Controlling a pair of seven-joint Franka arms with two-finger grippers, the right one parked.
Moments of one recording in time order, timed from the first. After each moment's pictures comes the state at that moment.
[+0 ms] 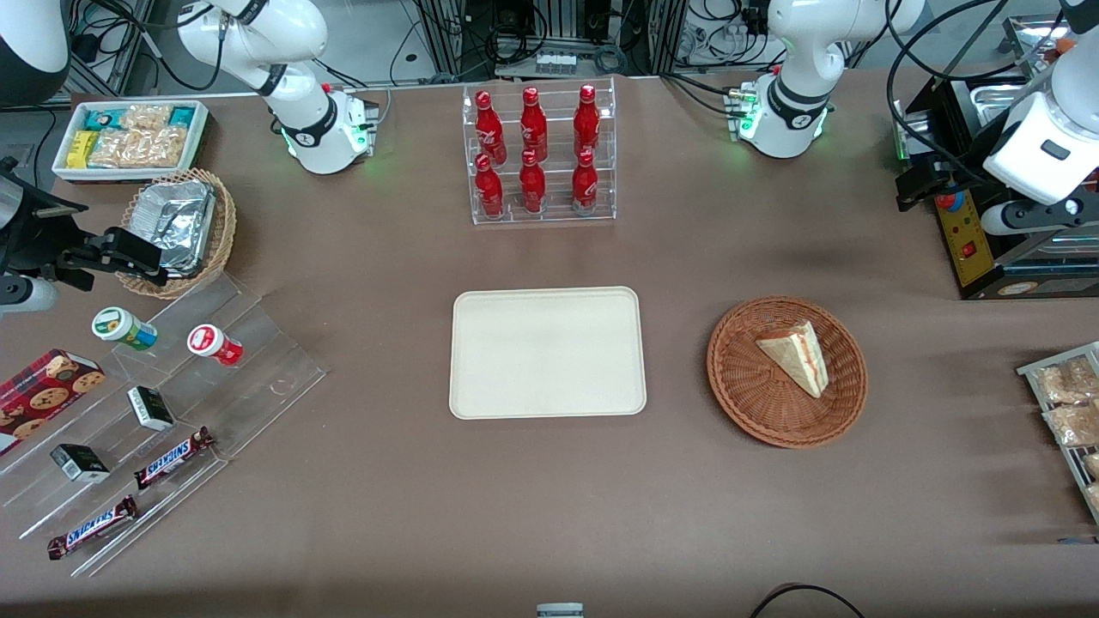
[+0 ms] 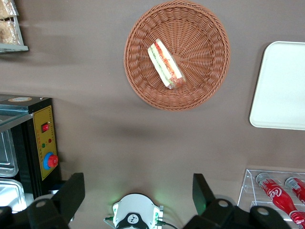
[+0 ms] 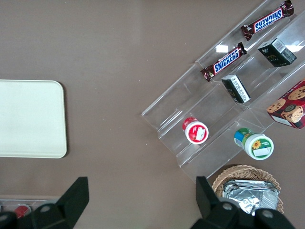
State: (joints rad) arm 0.01 -0.07 -0.10 -1.61 0.01 1.37 -0.17
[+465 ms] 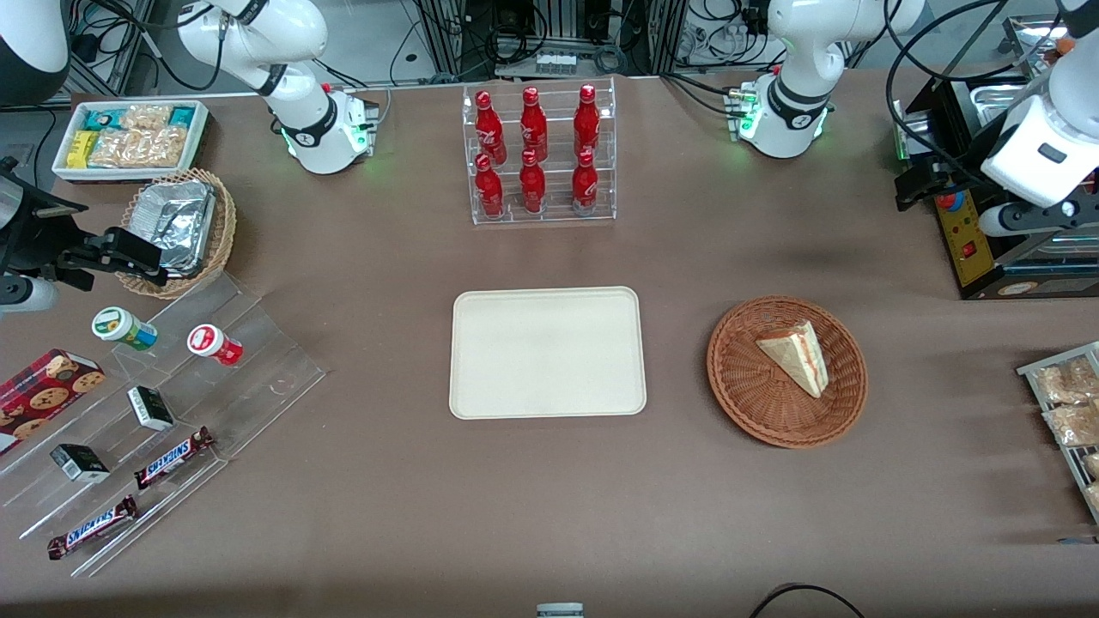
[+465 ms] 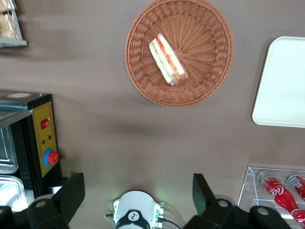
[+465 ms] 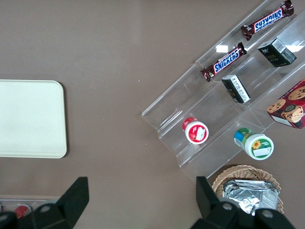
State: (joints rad) arm 0.01 -0.08 -0.10 -1.64 0.01 1.38 -0.17
